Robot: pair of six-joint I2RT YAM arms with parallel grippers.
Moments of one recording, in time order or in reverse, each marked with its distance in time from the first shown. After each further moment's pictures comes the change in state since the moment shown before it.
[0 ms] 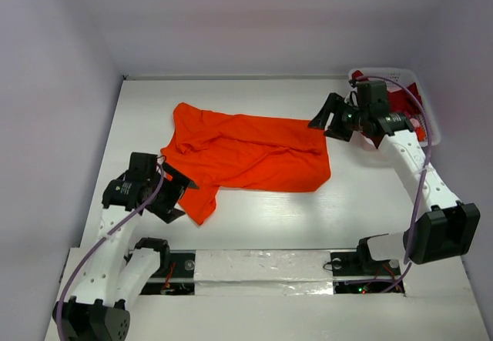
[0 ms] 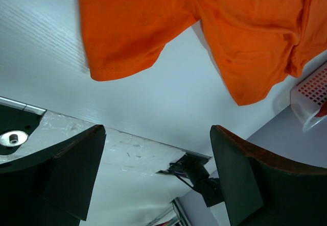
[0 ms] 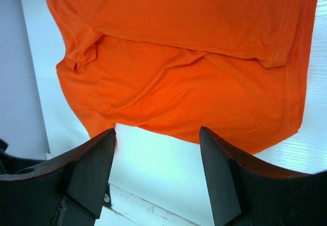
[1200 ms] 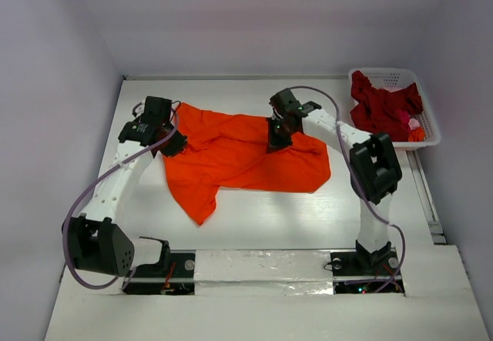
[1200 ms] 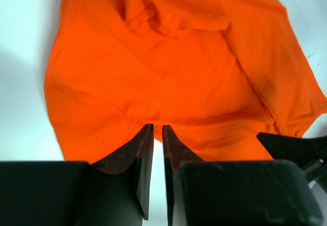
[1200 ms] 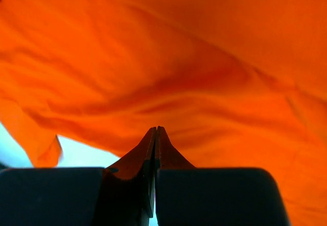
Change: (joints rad) left arm -0.059 0.505 0.401 0.237 -0.330 0.219; right arm 0.354 0.617 0.276 -0.018 0.128 -0.094
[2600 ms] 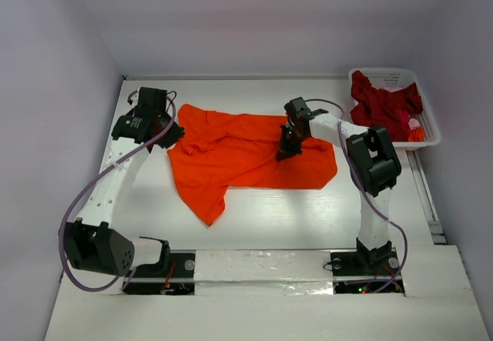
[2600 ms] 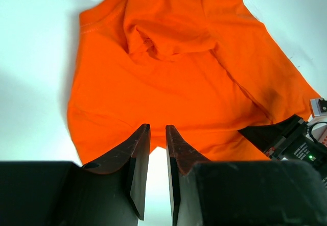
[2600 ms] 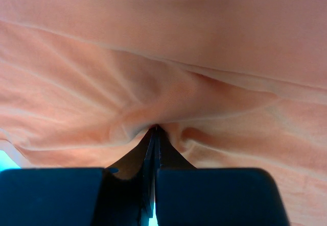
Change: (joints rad) left arm 0.000 0.000 0.124 -0.036 -0.025 0.077; right arm -0.104 0.089 -0.106 0.089 -0.010 0.089
